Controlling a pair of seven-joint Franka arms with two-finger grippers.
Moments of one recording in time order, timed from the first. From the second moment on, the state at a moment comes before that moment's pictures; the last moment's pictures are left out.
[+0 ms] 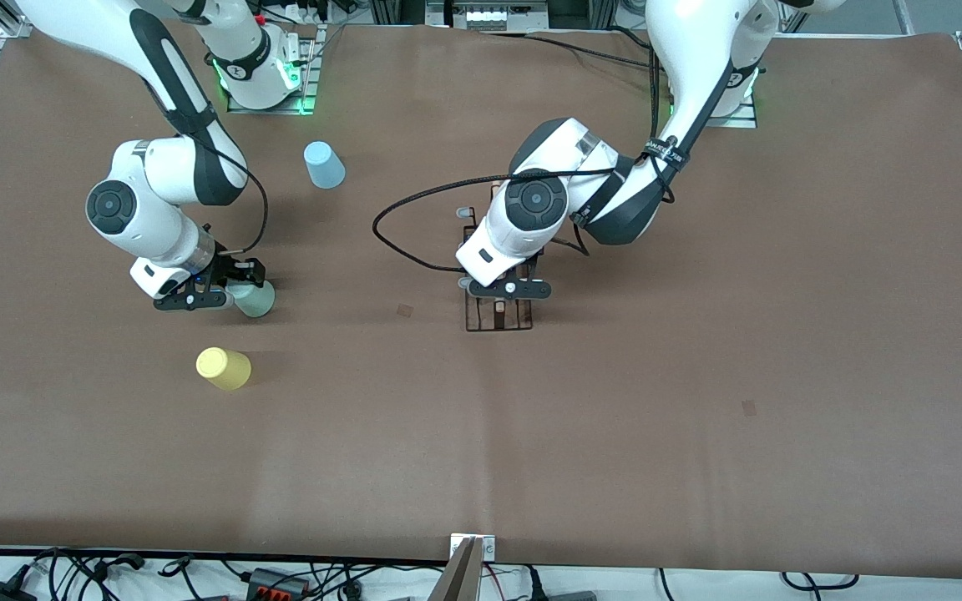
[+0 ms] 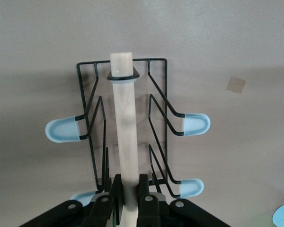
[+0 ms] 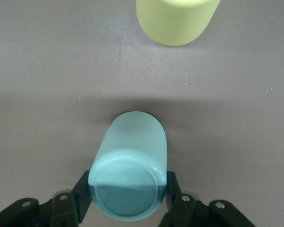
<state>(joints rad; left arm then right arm) -0.59 0.64 -0.14 -1.39 -0.18 1.93 -0.65 0.11 0.28 0.00 -2.26 0.08 2.51 -0.02</state>
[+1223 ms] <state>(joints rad) -0.39 0.42 -0.12 -1.33 -0.03 1.60 -0.41 0.21 0.02 0.15 -2.06 0.08 2.07 0.41</state>
